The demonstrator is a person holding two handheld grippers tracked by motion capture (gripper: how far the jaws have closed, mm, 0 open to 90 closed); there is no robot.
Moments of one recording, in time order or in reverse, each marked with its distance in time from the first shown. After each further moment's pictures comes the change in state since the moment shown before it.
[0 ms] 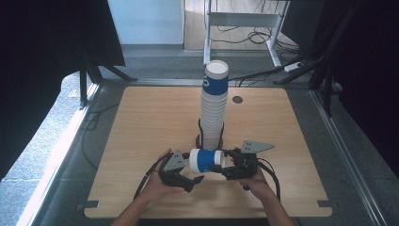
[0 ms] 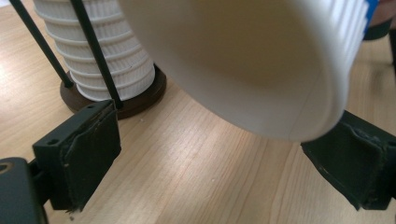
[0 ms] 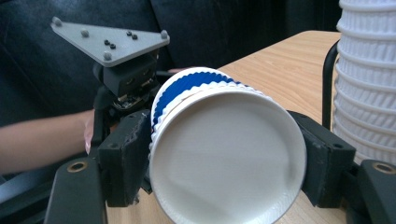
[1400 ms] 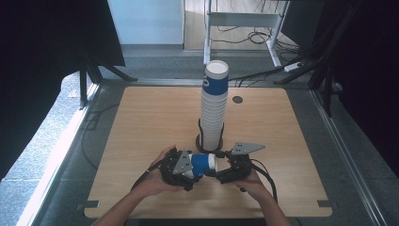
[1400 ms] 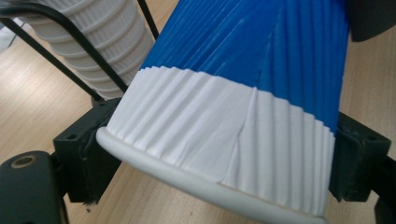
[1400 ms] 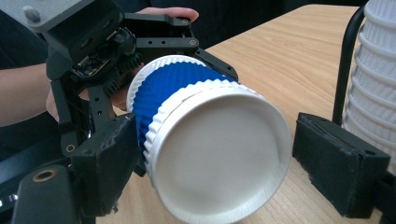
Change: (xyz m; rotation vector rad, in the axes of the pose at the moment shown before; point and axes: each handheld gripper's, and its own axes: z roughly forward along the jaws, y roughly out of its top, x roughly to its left) left arm -0.013 0.032 -0.007 0.214 0.086 0.300; right arm 0.005 -0.005 0.019 0.103 -0.028 0.000
